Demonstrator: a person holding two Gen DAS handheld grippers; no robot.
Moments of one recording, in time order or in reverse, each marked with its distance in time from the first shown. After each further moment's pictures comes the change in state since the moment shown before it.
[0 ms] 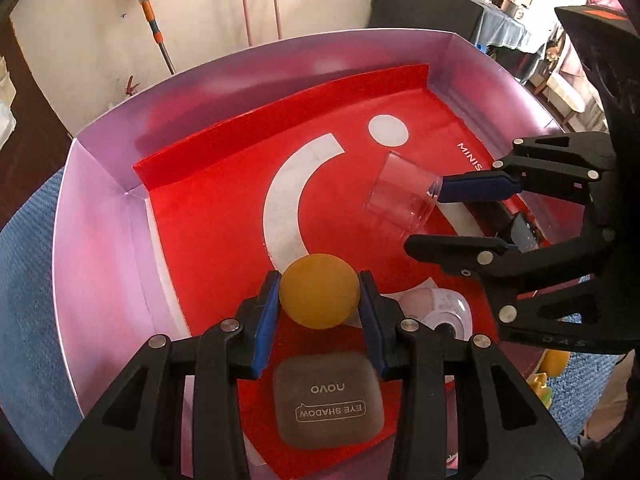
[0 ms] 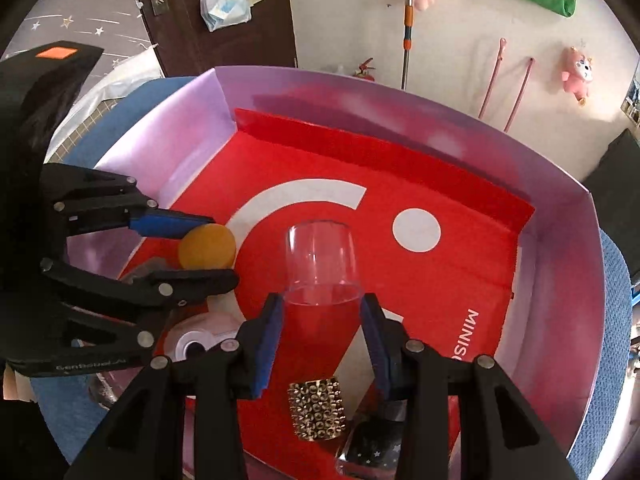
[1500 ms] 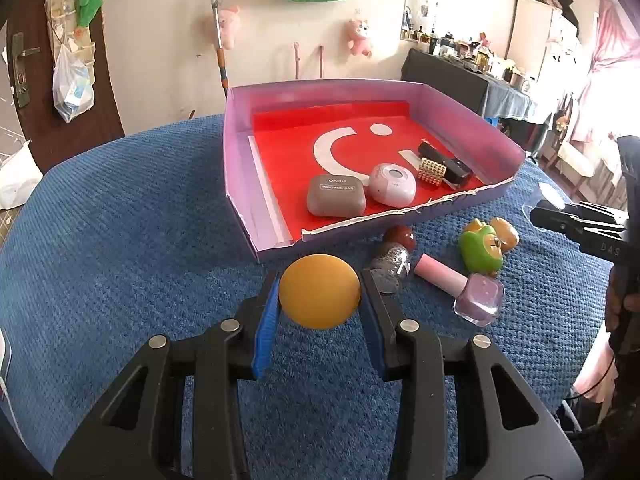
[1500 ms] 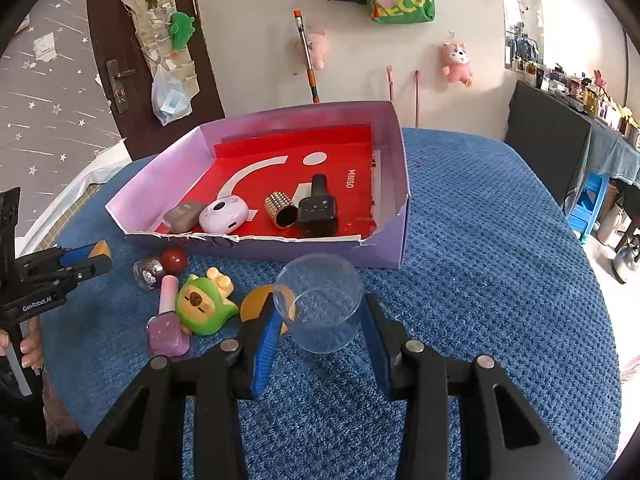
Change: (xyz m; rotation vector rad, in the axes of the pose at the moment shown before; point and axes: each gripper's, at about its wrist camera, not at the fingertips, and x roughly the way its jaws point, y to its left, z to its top) left arm -0.097 -0.018 -0.176 -0.138 -0.332 0.086; right arm -0.117 0.017 -0.188 0.301 -0.326 -0.129
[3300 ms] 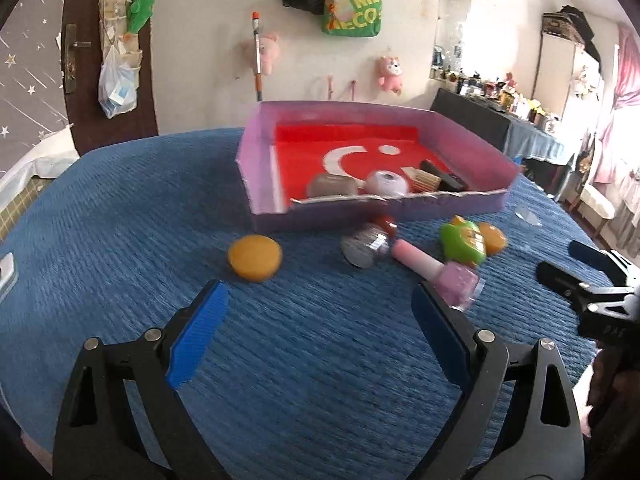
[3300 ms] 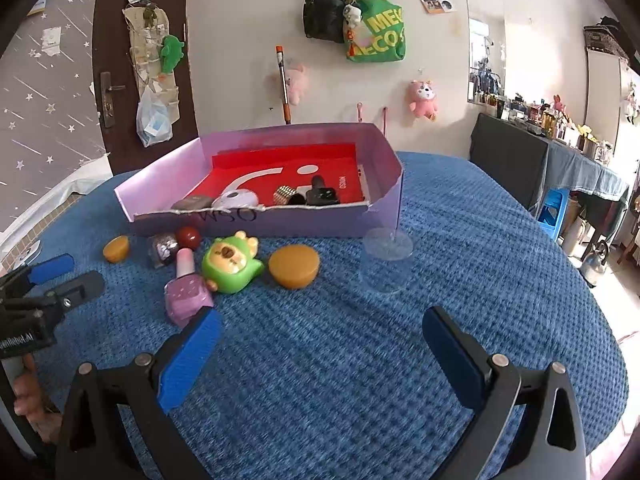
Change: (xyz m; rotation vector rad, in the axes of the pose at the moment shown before) left arm -0.025 -0.027 -0.044 -0.108 -0.141 0.120; right arm -0.026 0.044 -0.058 0.006 -0.158 -0.152
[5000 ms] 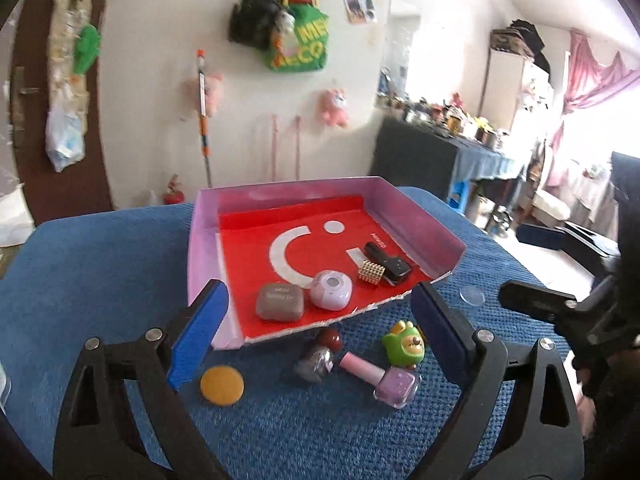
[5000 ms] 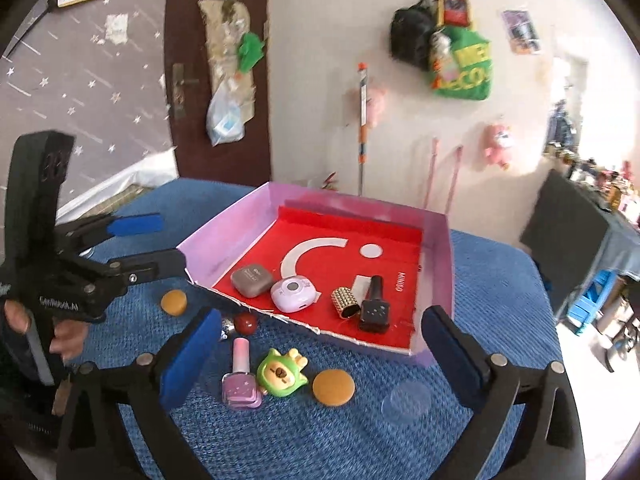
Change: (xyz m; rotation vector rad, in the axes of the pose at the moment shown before) left arm -0.016 -0.014 0.084 0.073 -0.115 -0.195; right arm -0.025 0.023 0.107 -0.205 -0.031 0.197
